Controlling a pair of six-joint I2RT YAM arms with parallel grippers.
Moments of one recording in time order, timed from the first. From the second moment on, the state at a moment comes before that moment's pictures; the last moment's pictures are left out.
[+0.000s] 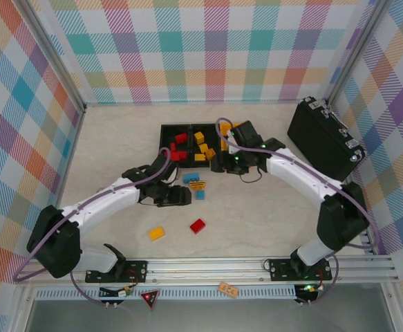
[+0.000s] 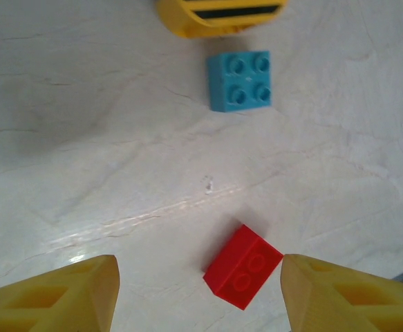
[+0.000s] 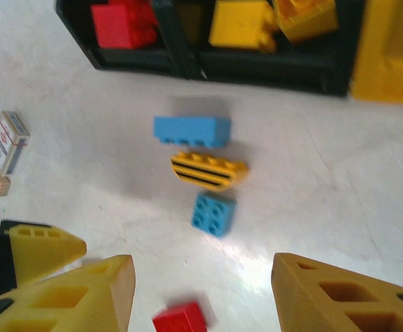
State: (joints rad) left arm -0.65 1.36 0.91 -0.71 0.23 -0.60; right arm 0.58 1.54 1.23 -0.68 -0.33 0.53
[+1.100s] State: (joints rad) left arm -0.97 1.78 1.10 -0.84 0.14 -0.36; right arm 0.47 1.14 0.70 -0.77 -0.49 0.66
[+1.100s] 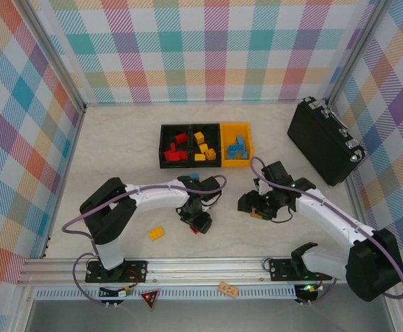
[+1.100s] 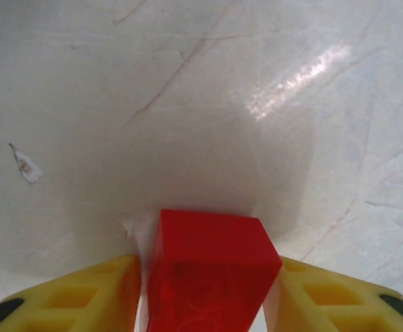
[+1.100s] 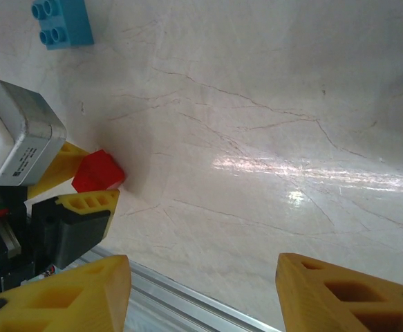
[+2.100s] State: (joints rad) left arm -0.62 1.63 1.28 -0.84 0.05 -0.48; right arm 0.47 1.34 0.91 -0.52 -0.53 0.68
